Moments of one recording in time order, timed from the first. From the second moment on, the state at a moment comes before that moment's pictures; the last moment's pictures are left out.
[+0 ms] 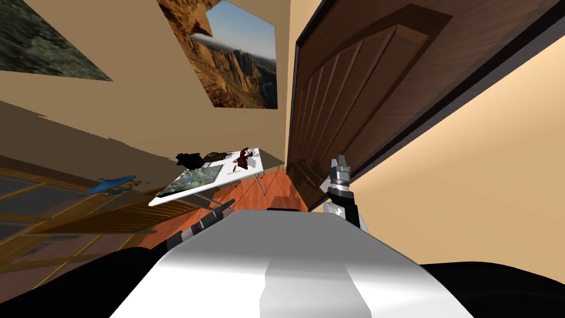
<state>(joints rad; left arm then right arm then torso) 1.20 0.80 0.22 -2.06 -0.47 -0.67 0.77 0.53 0.00 -0.03 -2.31 0.01 -0.41 0.13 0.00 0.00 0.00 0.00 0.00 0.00</state>
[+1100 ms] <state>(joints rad) 1.39 1.07 0.26 -1.88 -0.57 -0.61 1.00 0.53 0.00 -0.03 -2.31 0.01 -0.41 0.13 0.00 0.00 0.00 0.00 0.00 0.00</state>
